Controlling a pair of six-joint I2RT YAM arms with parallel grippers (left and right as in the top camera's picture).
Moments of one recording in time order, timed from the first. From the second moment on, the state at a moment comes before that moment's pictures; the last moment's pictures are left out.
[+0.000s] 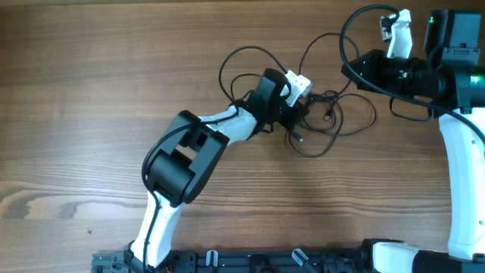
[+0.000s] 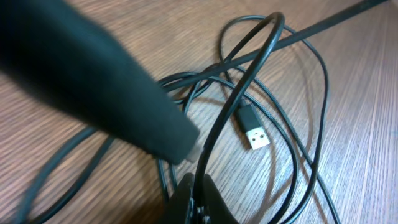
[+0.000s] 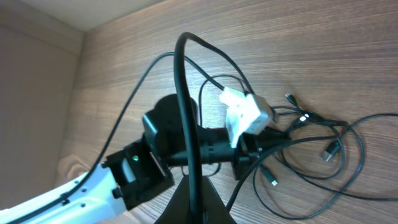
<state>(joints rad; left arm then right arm) -0.64 2.23 1.33 0.17 0.50 -0.12 -0.04 1.46 1.59 -1.07 -0.61 0.18</state>
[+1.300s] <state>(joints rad) -0.25 1.37 1.34 -0.28 0.30 -0.01 -0.06 1.74 1.32 -0.84 -0.02 0.36</state>
